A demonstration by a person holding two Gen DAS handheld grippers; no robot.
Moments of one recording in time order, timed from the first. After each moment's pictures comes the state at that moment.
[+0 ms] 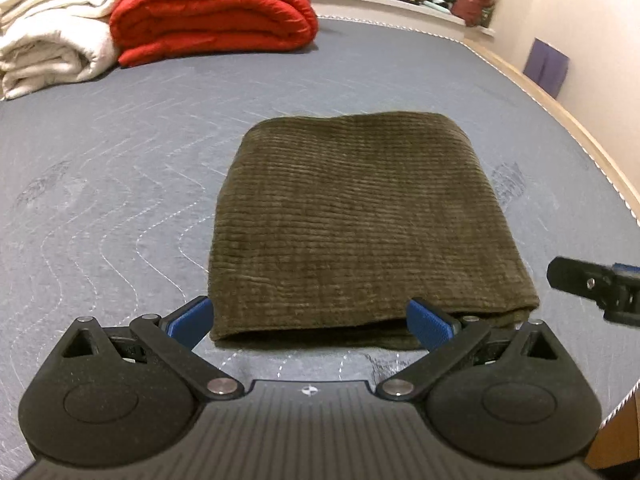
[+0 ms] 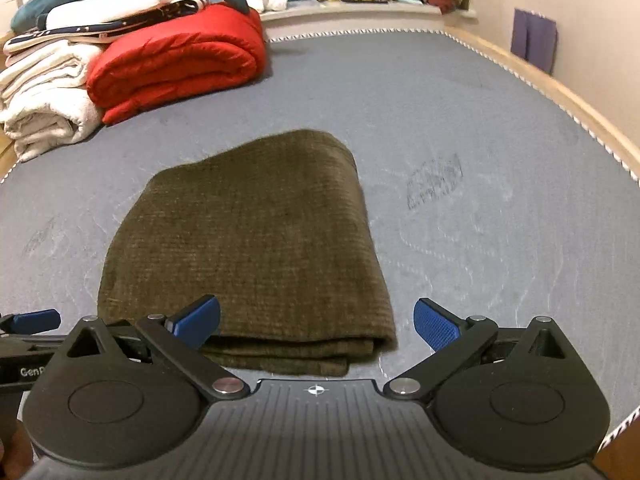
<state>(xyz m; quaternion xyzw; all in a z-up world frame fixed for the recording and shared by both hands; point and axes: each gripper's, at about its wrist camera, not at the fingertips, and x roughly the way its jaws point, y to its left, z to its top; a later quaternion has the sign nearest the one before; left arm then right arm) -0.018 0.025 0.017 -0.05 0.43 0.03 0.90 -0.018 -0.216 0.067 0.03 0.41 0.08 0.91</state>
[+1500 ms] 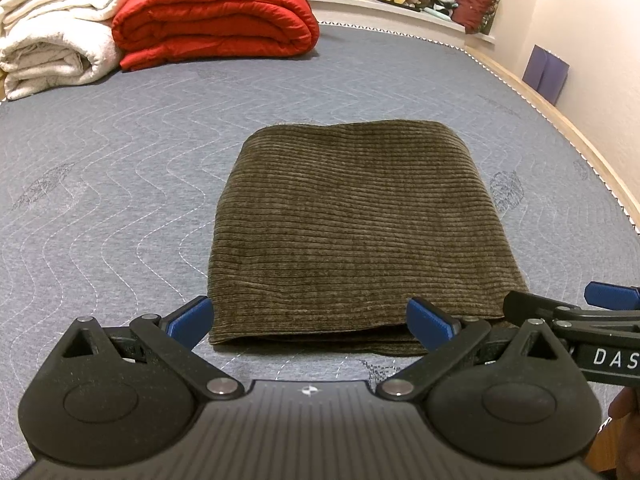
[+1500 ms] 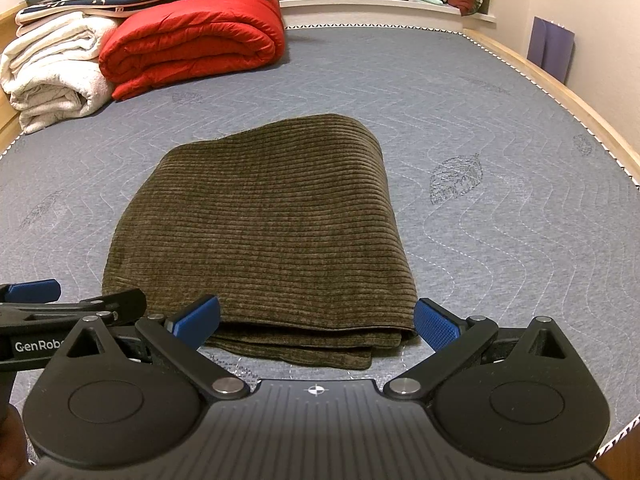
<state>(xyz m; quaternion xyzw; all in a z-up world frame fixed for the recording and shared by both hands) -0.020 0.026 0.022 -0.05 0.42 0.03 0.90 -0.019 -0.190 0.058 0.00 0.42 0.09 0.90</state>
